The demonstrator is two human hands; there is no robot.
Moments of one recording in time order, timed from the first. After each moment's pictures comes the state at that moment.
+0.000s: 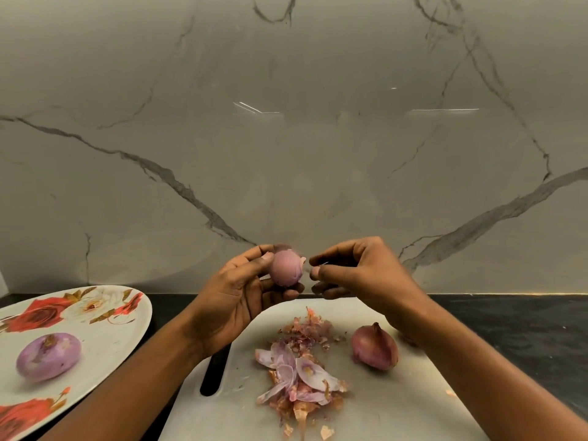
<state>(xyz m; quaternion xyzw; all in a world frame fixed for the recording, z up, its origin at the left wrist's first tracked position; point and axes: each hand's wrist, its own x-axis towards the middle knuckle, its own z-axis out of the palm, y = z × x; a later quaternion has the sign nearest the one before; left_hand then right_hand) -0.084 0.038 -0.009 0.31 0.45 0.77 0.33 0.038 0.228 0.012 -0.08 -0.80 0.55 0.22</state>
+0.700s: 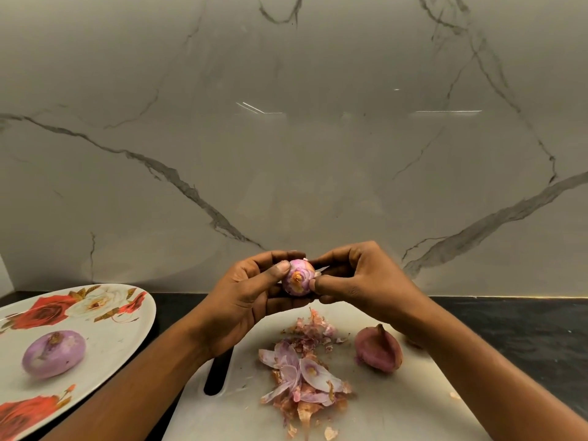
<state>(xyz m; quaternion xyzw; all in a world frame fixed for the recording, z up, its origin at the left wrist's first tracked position) -0.079 0.039 -0.008 0.35 0.51 0.73 0.30 0.038 0.225 0.011 -0.03 -0.84 0.50 0.20</state>
